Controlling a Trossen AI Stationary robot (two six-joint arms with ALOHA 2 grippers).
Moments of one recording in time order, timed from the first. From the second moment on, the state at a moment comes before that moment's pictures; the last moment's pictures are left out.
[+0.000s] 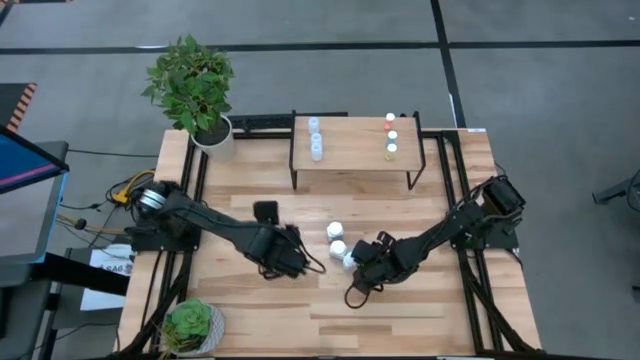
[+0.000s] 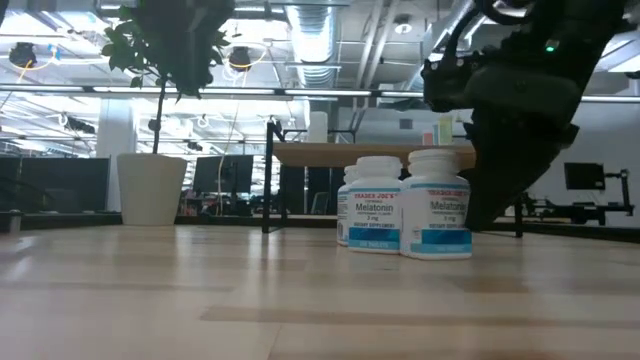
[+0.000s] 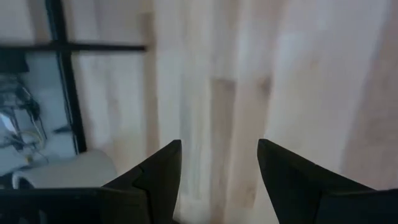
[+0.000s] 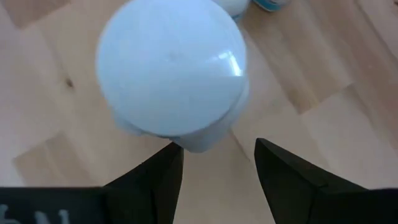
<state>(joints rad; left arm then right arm) -0.38 1.84 1.67 -1.55 -0.46 -0.47 0.45 1.79 1.06 -0.56 0.34 0.96</state>
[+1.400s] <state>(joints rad) -0.25 1.16 0.65 -0.27 -0.34 -0.29 0.46 1.79 1.43 -0.95 0.14 0.45</state>
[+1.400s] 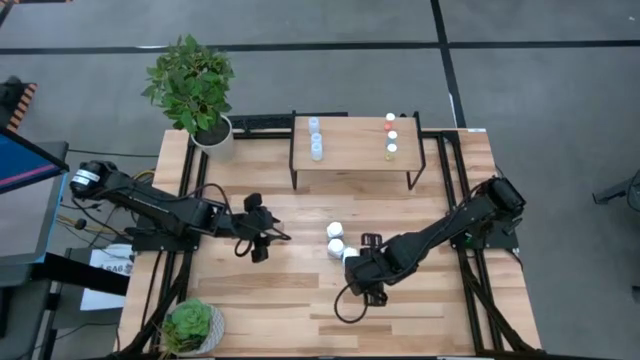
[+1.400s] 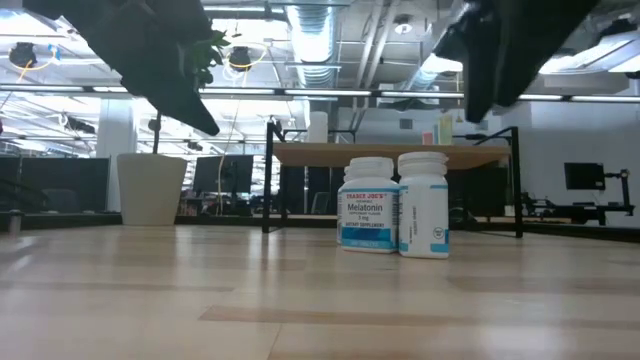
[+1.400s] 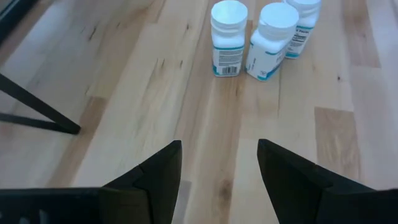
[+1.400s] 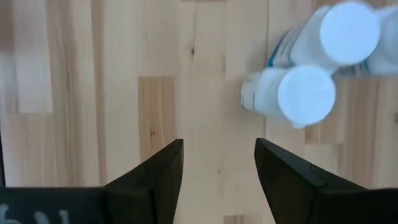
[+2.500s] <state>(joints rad) -0.26 1.16 0.65 -0.27 -0.39 -0.20 0.29 1.81 1.45 -0.91 0.08 0.46</state>
